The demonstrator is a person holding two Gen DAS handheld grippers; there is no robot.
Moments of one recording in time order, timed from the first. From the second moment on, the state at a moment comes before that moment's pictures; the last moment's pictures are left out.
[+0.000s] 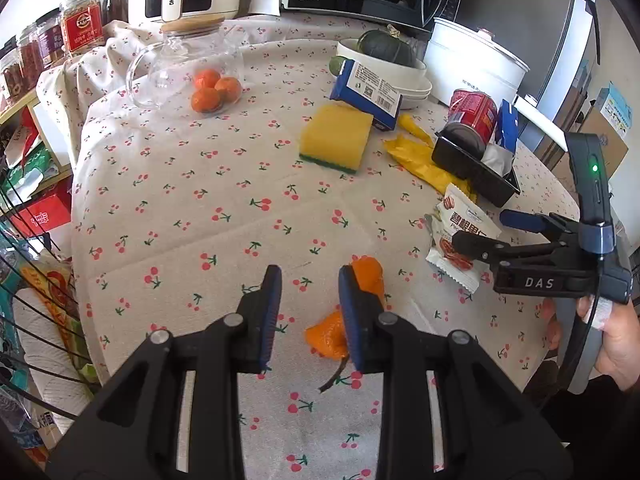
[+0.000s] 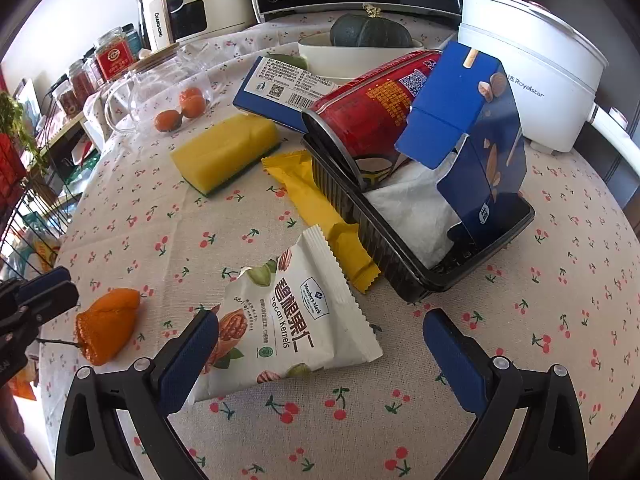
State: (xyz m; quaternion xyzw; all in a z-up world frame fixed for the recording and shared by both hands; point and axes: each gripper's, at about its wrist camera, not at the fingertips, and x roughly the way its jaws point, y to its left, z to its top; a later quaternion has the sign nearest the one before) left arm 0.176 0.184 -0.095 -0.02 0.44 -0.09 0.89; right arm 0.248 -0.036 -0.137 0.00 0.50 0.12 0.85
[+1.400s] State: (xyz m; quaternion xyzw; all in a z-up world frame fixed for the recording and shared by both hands) left arm 0.172 0.138 -0.125 -0.01 0.52 -0.20 0.83; right arm 0.211 -0.080 -0.087 0.04 0.49 0.21 0.85
